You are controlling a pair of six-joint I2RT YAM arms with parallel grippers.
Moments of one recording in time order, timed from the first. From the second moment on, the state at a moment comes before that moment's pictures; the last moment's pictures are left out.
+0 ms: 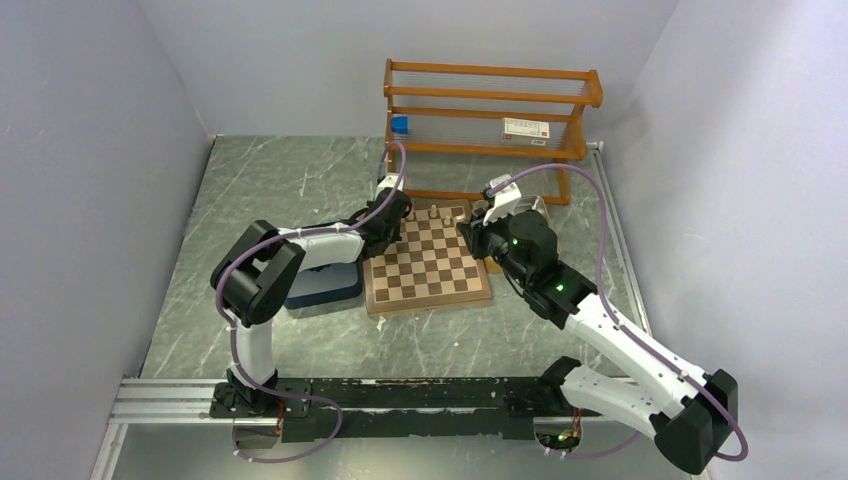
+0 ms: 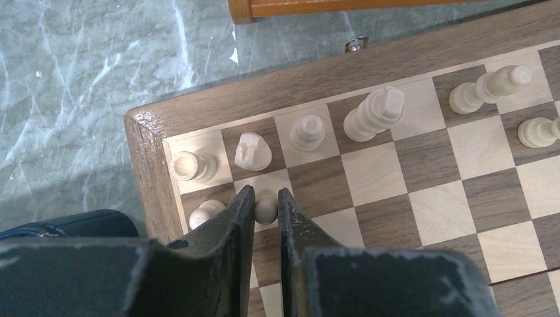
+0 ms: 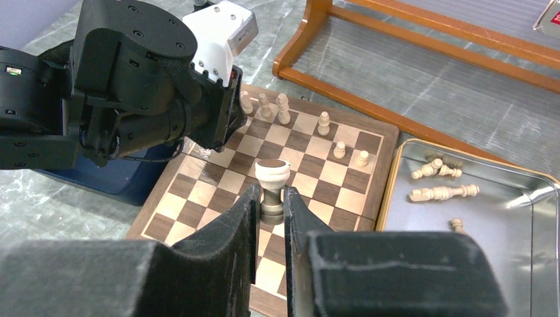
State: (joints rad) left arm -0.69 1.91 1.13 0.08 -0.46 -0.35; right arm 0.68 0.94 0.78 -0.06 0.15 0.09
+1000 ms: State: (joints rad) left arm -0.69 1.83 1.18 0.01 -0.39 -0.38; right arm 0.68 0.98 0.77 -0.06 0.09 0.14
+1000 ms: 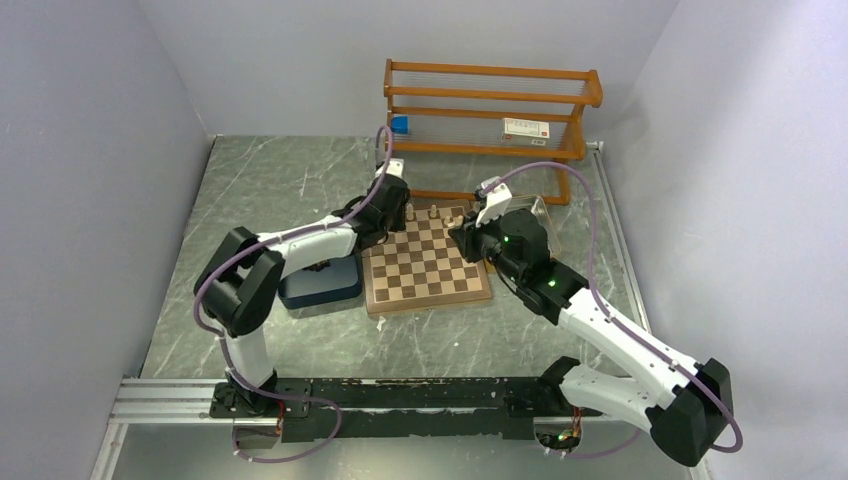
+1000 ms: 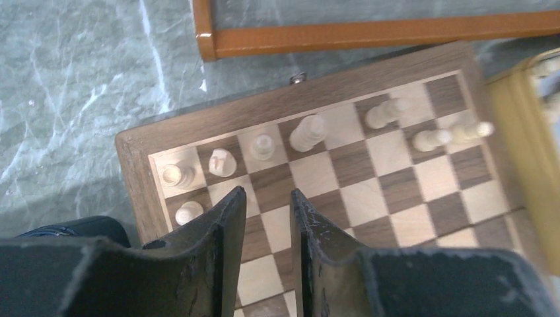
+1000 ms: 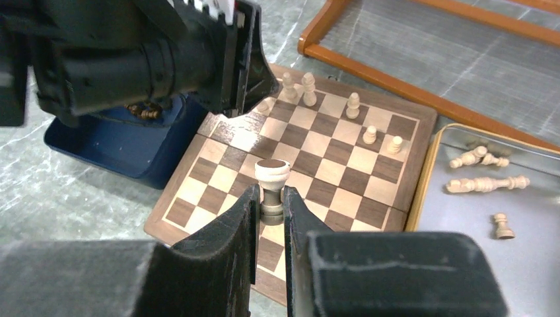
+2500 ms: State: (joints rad) left arm -0.59 1.51 1.06 -0.03 0.85 -0.75; right arm 0.68 1.03 0.68 0.12 -0.28 0.03
